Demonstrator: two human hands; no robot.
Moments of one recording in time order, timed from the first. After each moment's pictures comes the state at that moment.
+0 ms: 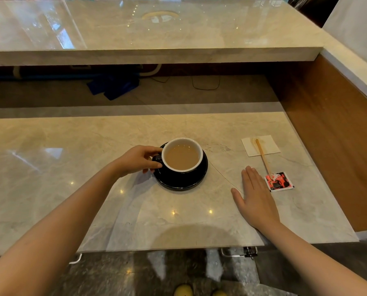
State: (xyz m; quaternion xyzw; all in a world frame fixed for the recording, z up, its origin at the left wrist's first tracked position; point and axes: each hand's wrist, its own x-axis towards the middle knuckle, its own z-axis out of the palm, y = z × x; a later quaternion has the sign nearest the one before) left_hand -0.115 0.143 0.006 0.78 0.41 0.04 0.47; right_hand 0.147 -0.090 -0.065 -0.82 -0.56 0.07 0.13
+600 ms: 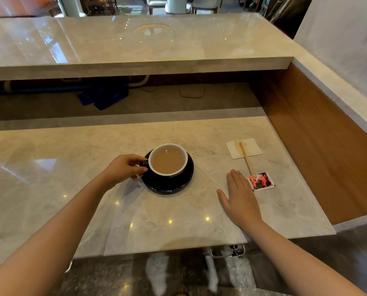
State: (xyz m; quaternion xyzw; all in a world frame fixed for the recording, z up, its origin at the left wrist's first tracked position) left_hand -0.117 0.128 0.002 0.74 0.48 0.11 0.46; right_hand 0.146 -0.093 -0.066 -0.82 -0.54 0.08 0.18
